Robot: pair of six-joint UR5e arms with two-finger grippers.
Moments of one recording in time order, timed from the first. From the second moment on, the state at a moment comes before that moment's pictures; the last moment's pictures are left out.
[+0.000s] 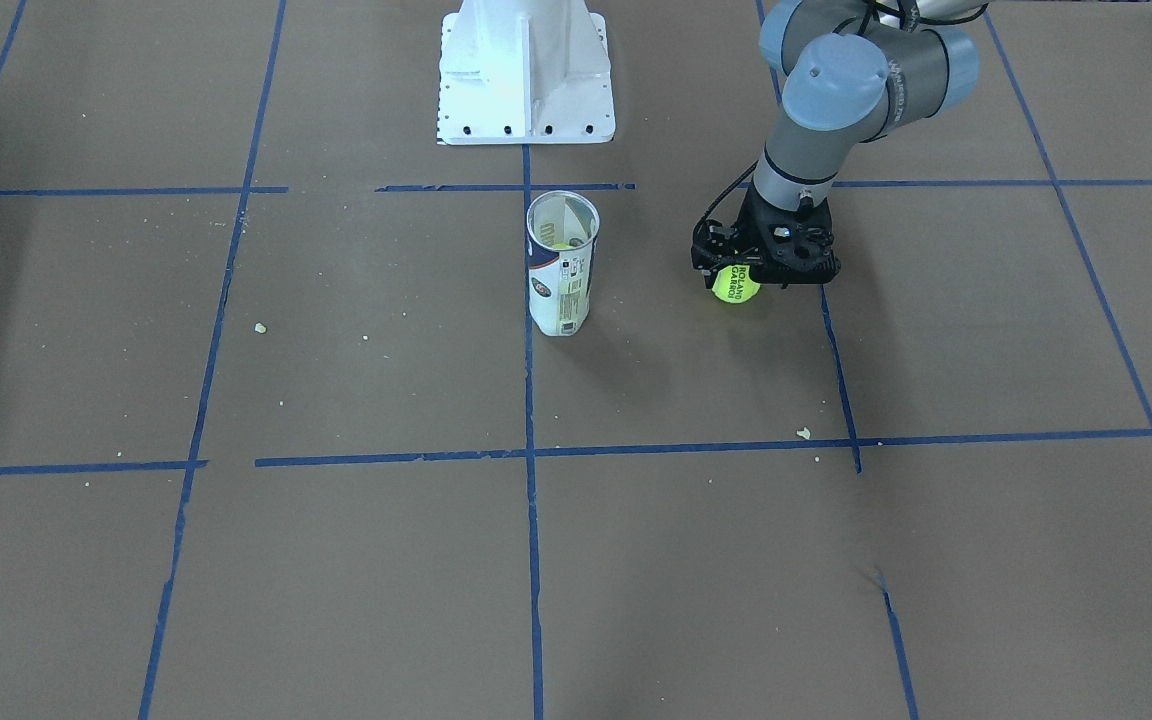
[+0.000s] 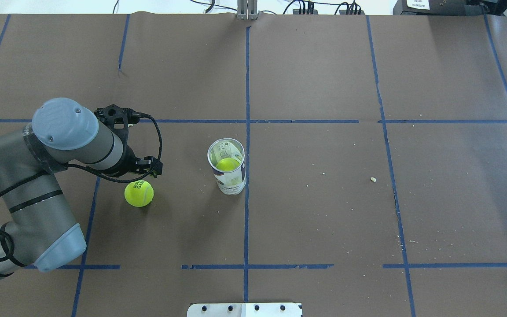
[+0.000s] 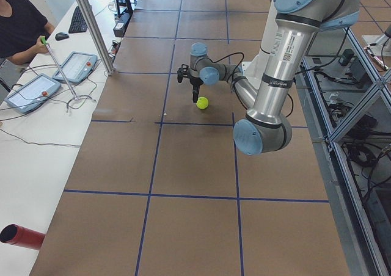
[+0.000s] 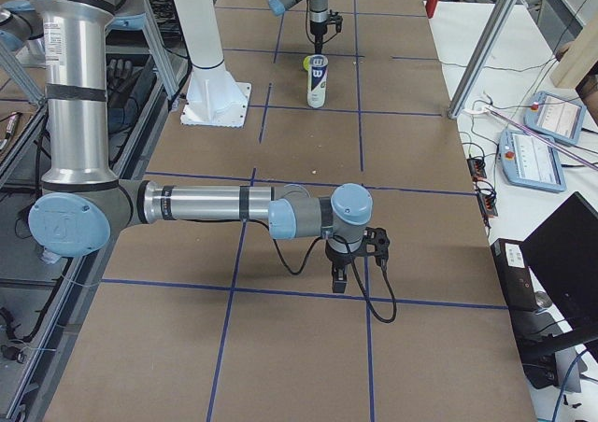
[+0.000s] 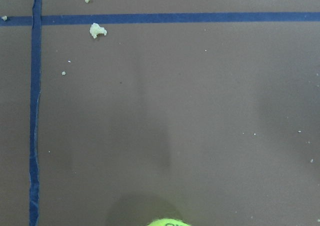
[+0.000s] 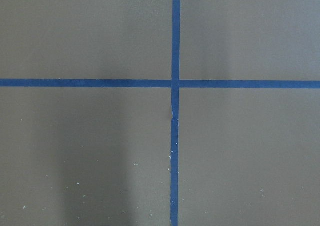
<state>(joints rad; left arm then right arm) -0.60 -1.91 -1.87 -1.68 -1.93 -1.12 1.46 -1.60 1.62 -1.49 2.30 0.16</state>
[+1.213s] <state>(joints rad) -0.54 -1.86 -1.82 -1.80 -1.93 -1.16 1.46 -1.60 1.62 -1.49 2.30 0.16</state>
